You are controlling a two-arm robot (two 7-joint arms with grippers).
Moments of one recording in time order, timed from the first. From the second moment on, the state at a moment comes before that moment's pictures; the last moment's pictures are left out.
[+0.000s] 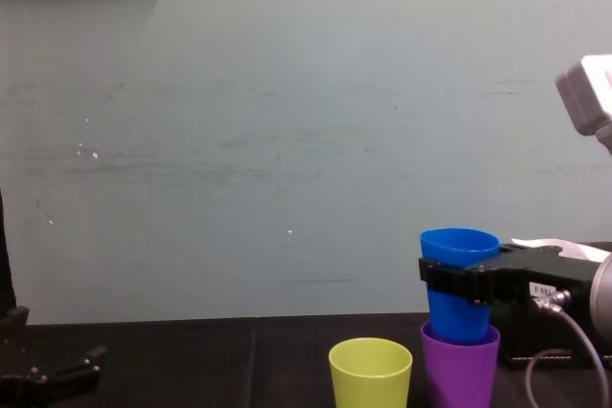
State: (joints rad) left arm -0.20 0.60 0.45 -1.41 -0.25 -0.12 0.03; right arm 0.31 0.22 -0.26 -1.42 0.17 0.16 0.25
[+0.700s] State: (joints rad) left arm -0.20 0.60 0.45 -1.41 -0.25 -0.12 0.03; right arm 0.31 0.22 -0.26 -1.41 0.17 0.16 0.26
